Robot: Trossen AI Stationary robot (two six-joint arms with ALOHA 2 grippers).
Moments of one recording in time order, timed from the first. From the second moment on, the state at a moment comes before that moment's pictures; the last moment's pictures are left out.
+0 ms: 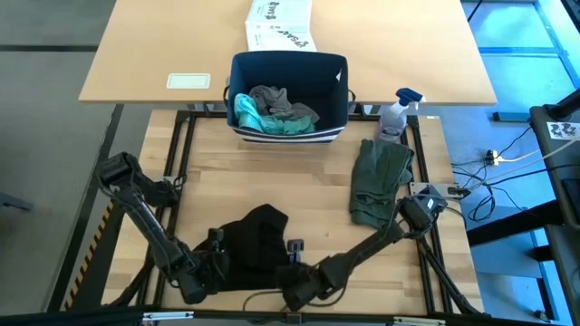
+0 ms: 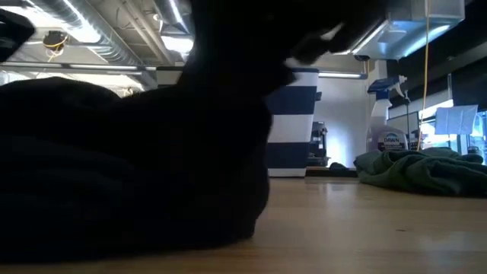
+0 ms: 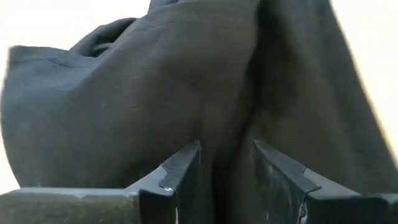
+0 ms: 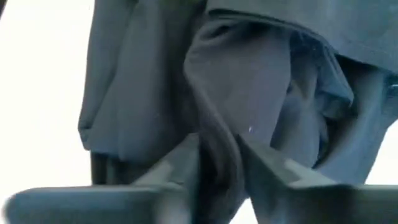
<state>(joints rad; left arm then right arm) -0.96 1.64 0.92 -0.59 -0.68 -0.75 0.59 2.29 1.80 -0.53 0.60 0.31</state>
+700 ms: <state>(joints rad) -1.06 1.37 1.13 -1.37 -0.93 -1.22 0.85 2.17 1.95 -1.57 0.96 1.46</state>
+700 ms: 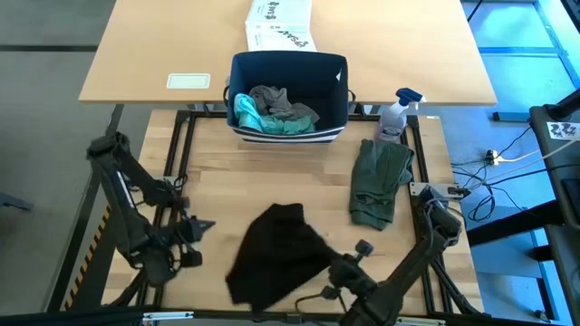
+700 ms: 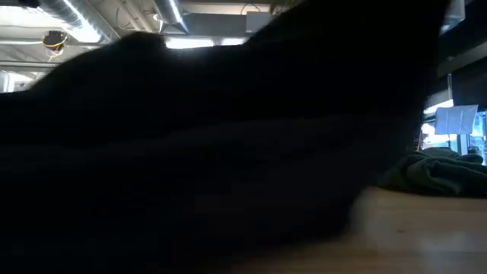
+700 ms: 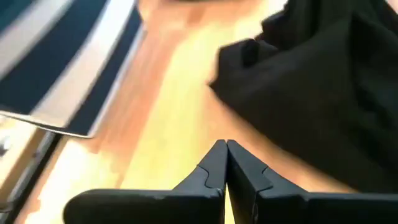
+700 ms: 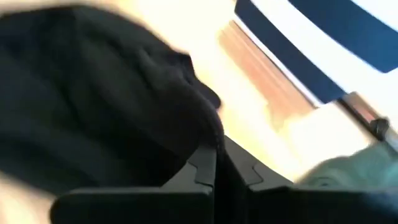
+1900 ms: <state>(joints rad) -0.78 1.23 1.11 -0.88 -0.44 -0.72 0.58 2.18 2.05 -0.72 0.52 1.00</state>
